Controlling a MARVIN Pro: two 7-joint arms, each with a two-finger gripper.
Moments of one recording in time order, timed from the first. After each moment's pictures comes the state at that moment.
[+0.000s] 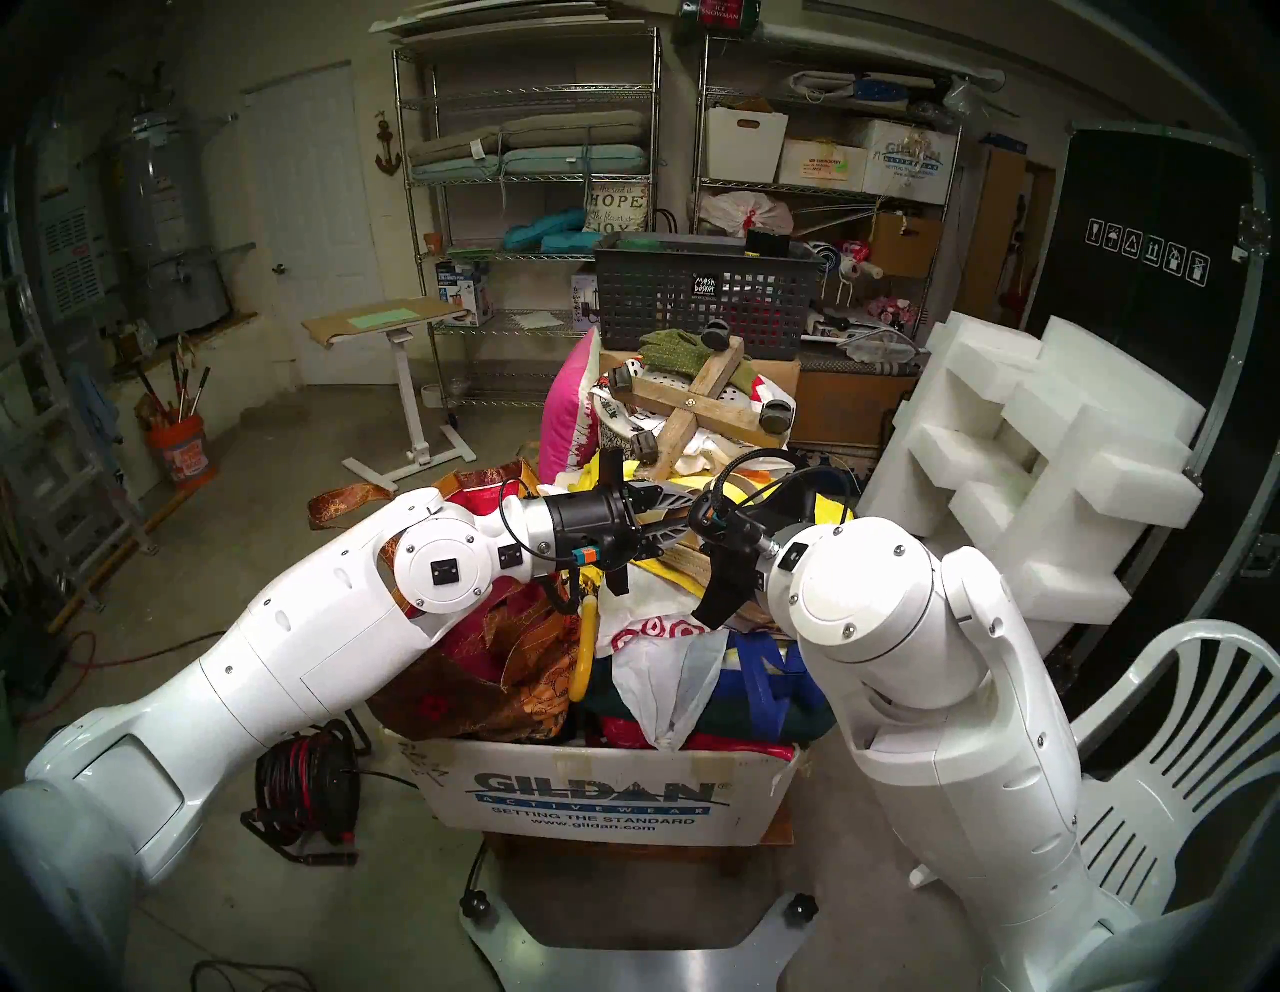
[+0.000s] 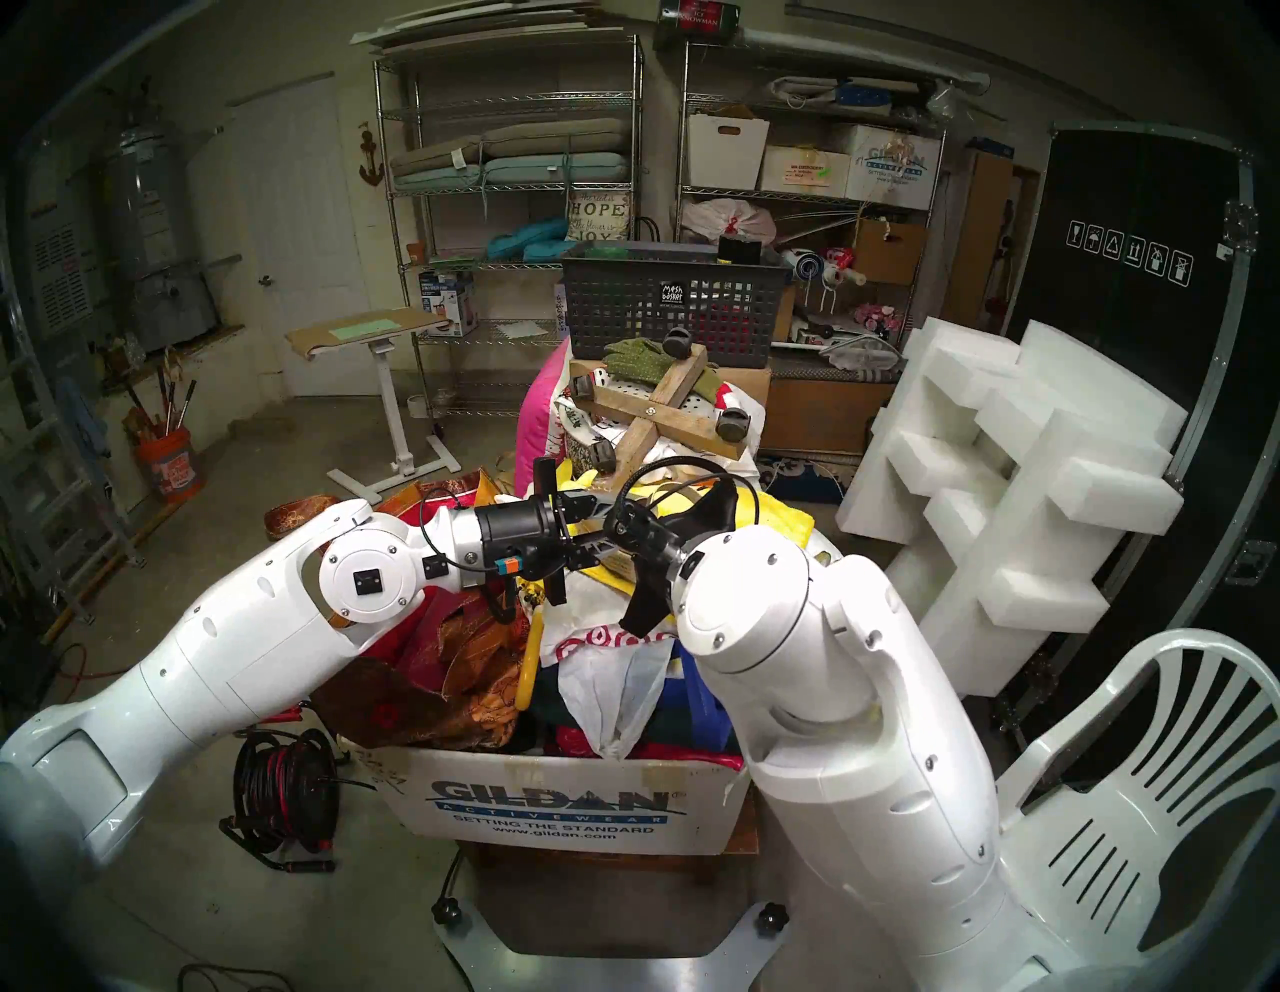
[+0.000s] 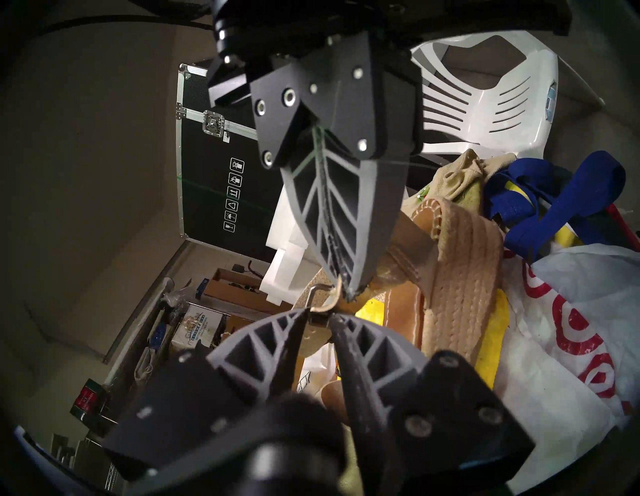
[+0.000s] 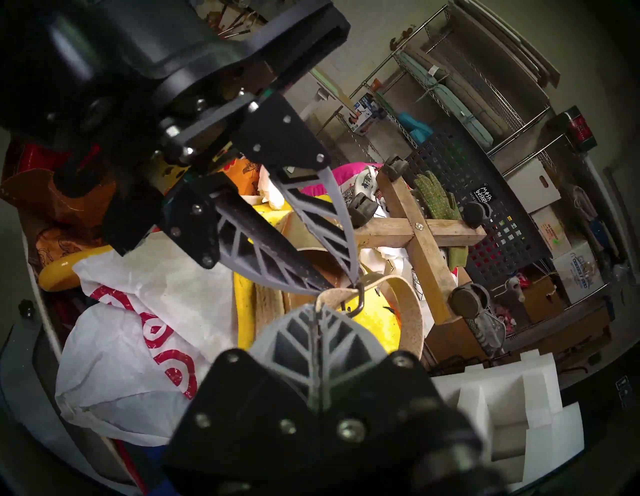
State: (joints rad) left arm 0.97 -0.87 -0.80 -1.66 0.28 -0.43 -0.36; right arm -1.38 -1.25 1.12 -2.27 -0.91 0.96 0.86
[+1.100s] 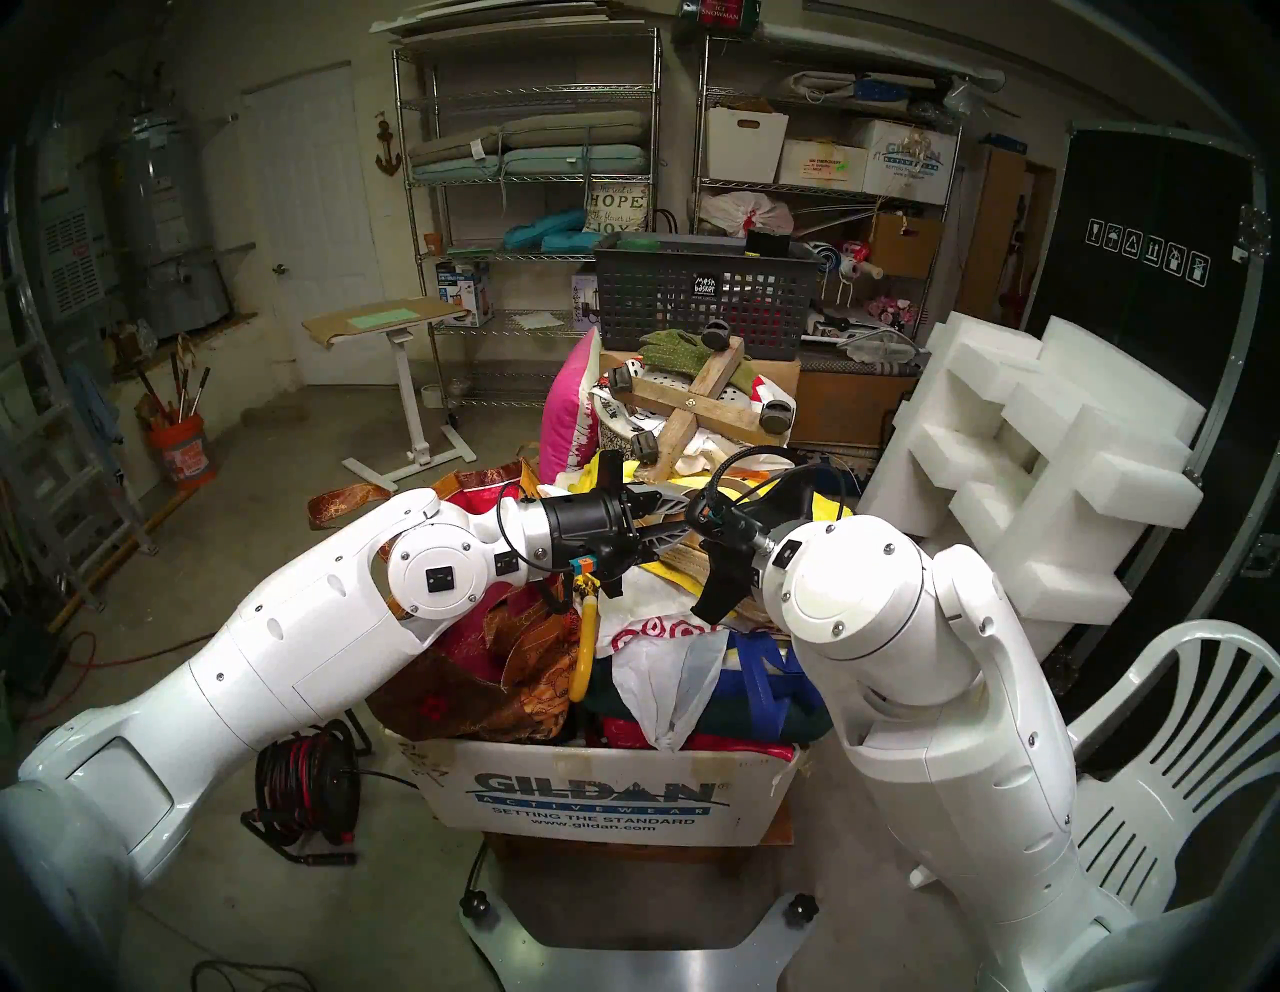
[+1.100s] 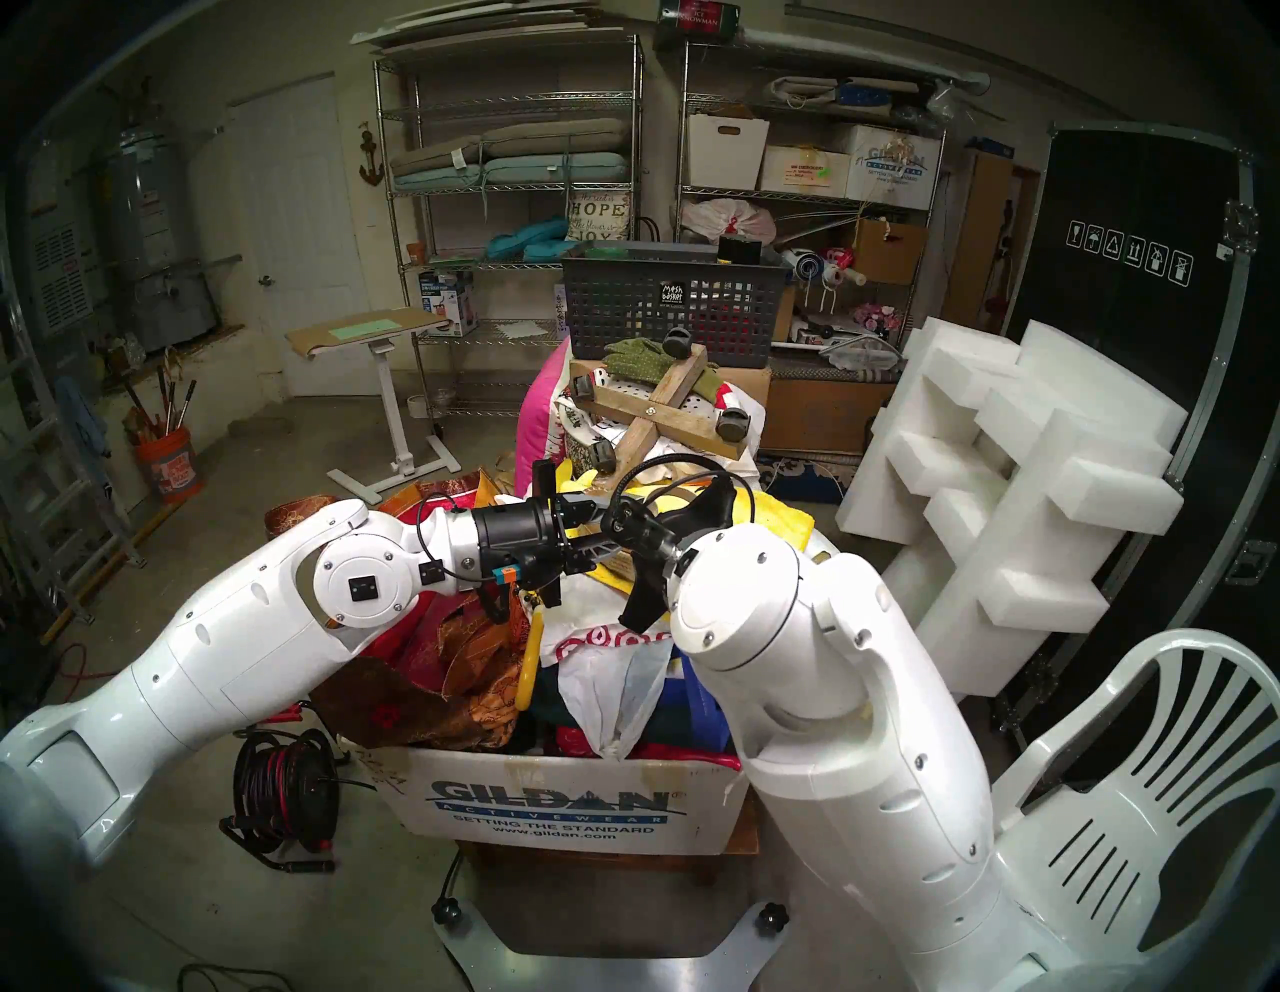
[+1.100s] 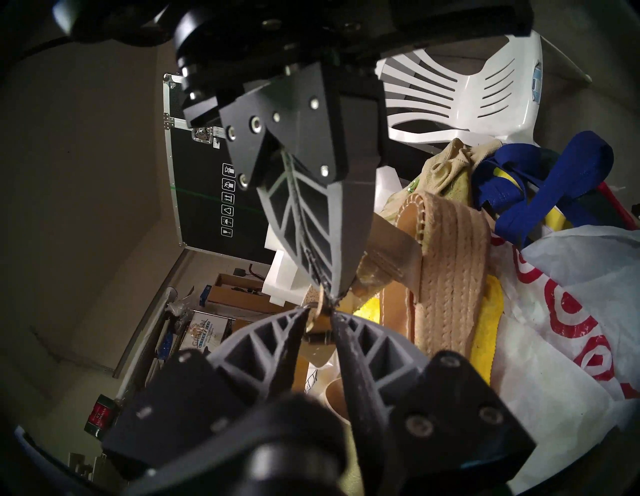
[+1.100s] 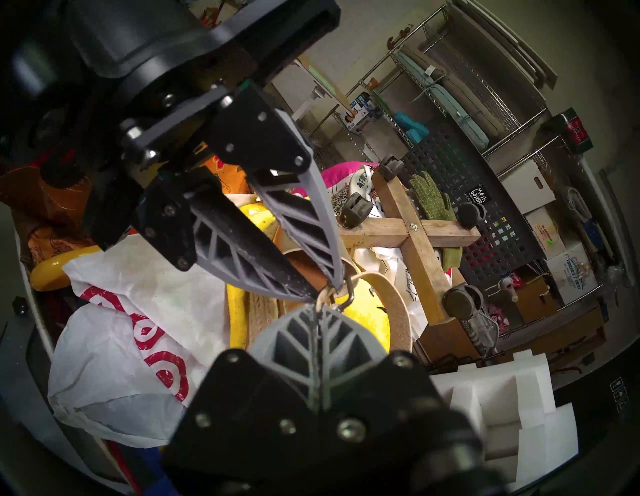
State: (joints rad) left arm 0.97 -0.85 -0.80 -1.69 0.34 -0.43 -0.35; right arm -1.37 -1.26 1.10 -2.26 -0.94 0.96 0.86
